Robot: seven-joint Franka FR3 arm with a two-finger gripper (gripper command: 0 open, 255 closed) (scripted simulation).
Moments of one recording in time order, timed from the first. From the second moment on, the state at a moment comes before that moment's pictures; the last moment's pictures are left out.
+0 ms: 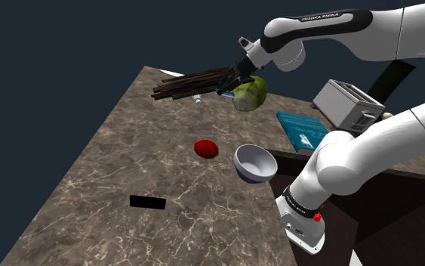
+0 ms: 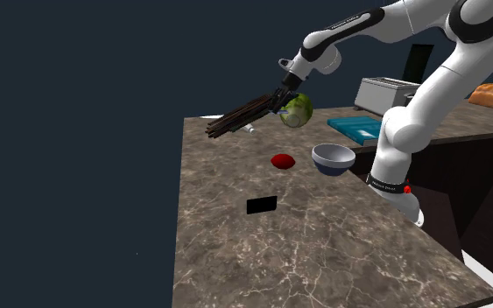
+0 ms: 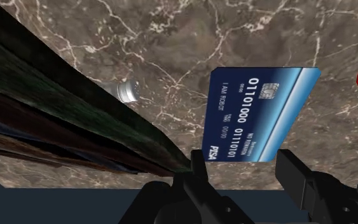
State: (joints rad) arm 0.21 -0.49 -0.31 -2.56 0.47 2.41 -1.21
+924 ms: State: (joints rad) arm 0.29 -0.38 -0.38 -2.64 0.61 2.58 -1.38
